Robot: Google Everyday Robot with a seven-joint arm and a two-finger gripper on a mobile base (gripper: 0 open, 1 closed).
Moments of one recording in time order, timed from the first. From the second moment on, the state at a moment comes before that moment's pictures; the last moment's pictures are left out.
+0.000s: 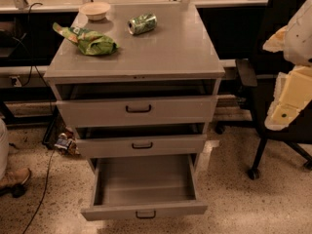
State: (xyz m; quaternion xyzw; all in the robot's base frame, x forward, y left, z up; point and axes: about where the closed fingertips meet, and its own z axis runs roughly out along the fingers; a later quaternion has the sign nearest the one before) arm 0.438 -0.216 0.979 -0.60 0.78 -0.04 0.16
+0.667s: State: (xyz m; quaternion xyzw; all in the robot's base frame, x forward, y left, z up) arm 0.438 -0.216 0.976 -0.60 0.78 -0.03 0.17
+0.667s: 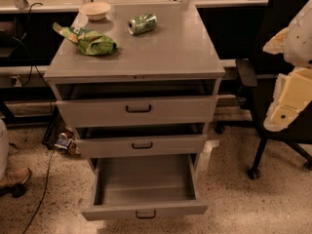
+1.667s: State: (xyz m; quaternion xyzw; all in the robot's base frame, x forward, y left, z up) arm 0.409 -0.174 0.821 -0.50 0.84 0.09 0.20
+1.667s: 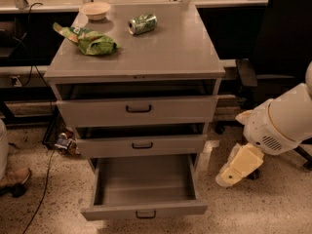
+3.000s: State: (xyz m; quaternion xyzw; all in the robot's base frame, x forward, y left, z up) arm 0.431 -0.077 0.590 -0.44 0.86 0.22 0.16
